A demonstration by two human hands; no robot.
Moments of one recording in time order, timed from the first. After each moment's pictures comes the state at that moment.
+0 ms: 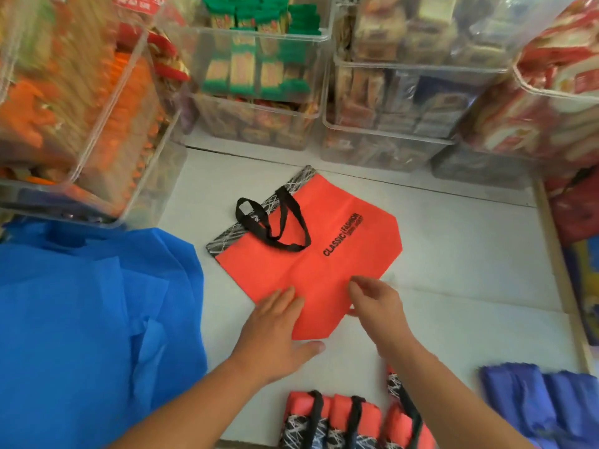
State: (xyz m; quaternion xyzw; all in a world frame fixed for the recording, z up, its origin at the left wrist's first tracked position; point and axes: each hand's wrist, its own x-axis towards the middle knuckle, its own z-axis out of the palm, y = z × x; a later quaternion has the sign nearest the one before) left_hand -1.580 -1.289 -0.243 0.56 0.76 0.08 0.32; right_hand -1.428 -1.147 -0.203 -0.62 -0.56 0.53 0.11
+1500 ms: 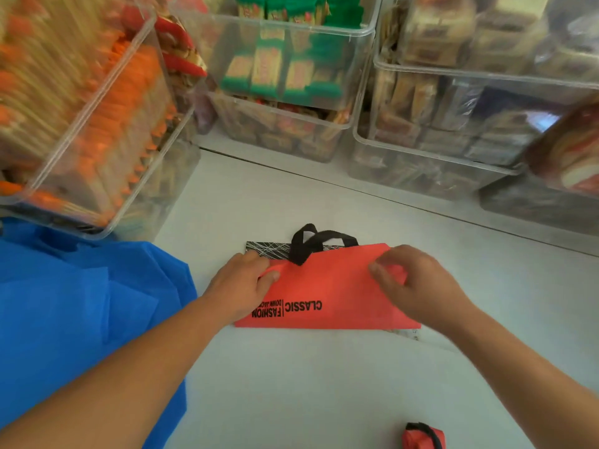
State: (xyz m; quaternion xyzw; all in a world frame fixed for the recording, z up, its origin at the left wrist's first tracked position) left_hand -1.704 -1.209 -0.290 0.48 0.83 0.12 0.25; right_hand -1.456 -1.009 -0.192 -0.39 -0.87 0.29 -0.03
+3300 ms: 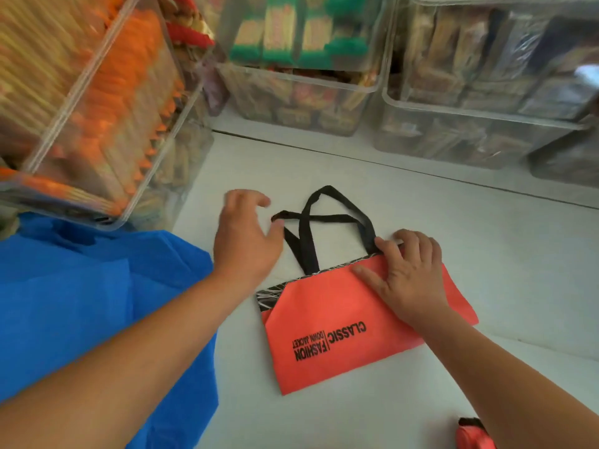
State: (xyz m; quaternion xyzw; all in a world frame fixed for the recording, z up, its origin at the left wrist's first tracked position) left_hand -1.720 -1.191 -0.252 0.34 0.86 0.36 0.10; right_hand -1.479 -1.043 -0.327 -0.38 -0.92 0.07 0.06
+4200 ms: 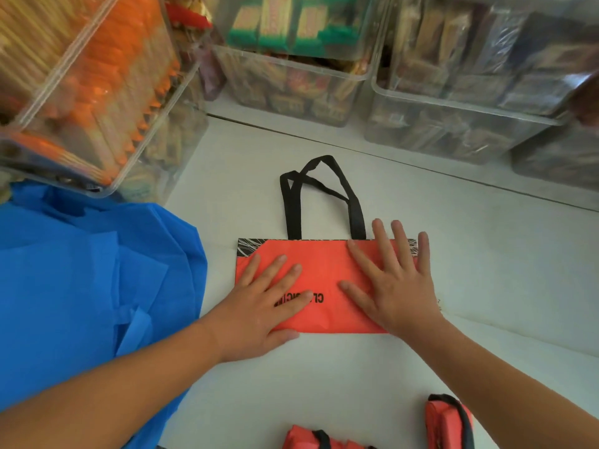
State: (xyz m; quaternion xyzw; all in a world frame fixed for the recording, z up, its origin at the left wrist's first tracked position) left_hand -1.652 -1.282 -0.311 0.74 0.67 -0.04 0.08; right_hand -1.444 -1.067 -0.305 -0.25 -0.97 0.03 0.03
